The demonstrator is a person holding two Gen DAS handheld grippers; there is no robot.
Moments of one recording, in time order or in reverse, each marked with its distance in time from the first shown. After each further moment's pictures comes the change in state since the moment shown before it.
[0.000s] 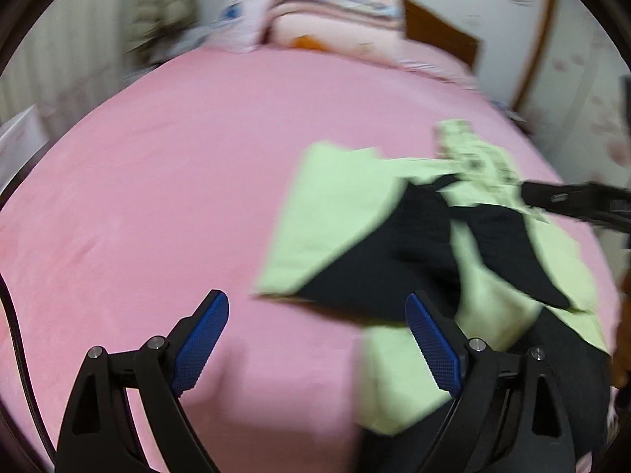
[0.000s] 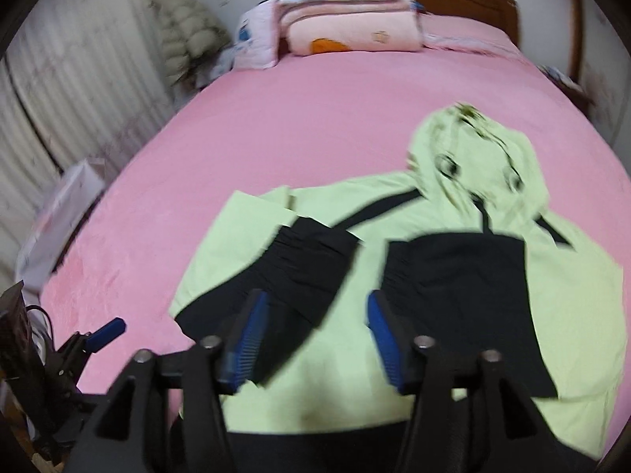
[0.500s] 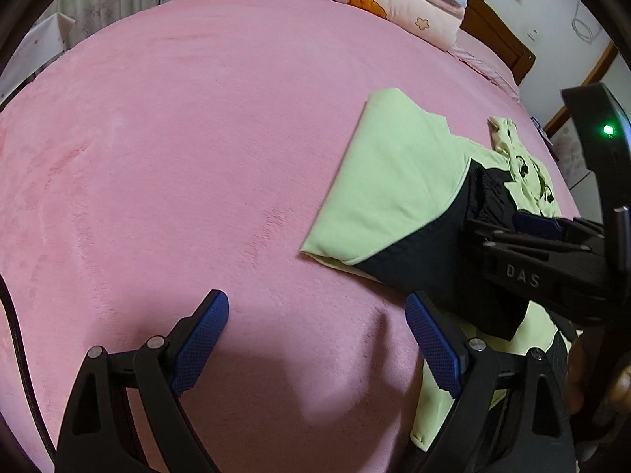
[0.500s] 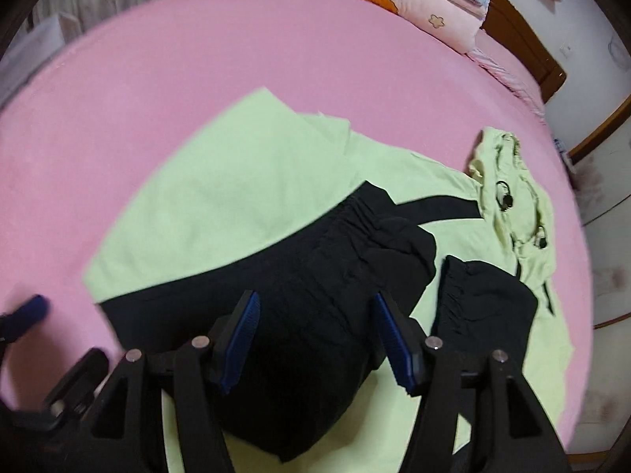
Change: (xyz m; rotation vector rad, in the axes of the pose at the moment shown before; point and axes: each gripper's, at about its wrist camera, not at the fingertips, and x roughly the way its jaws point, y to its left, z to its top) left arm 0.056 0.044 -0.018 -0.188 0.145 -0.054; right arm 0.125 0.081 -0.010 -0.297 0.226 -0.342
